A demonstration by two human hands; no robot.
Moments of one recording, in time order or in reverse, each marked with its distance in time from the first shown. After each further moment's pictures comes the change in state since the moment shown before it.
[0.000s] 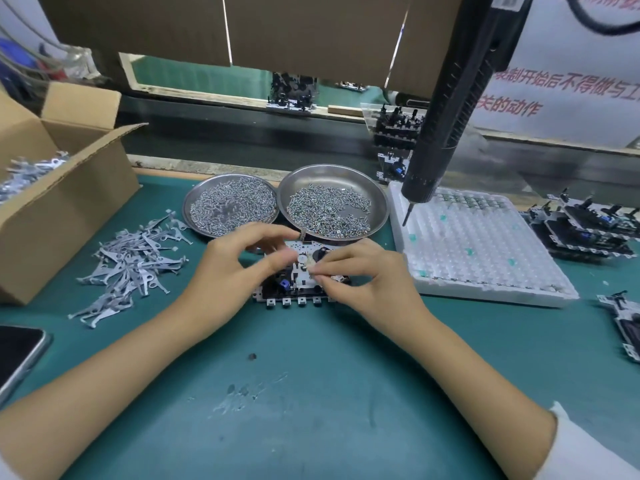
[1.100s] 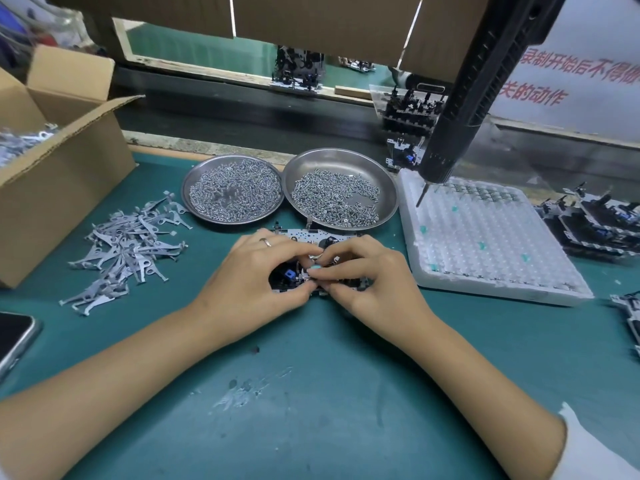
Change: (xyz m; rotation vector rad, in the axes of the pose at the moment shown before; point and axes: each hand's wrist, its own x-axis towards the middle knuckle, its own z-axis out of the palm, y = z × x) left_hand -0.012 -0.005 0.011 0.354 -0.159 0.091; right_hand -0.003 -0.003 0.009 -0.080 -0.063 -0.013
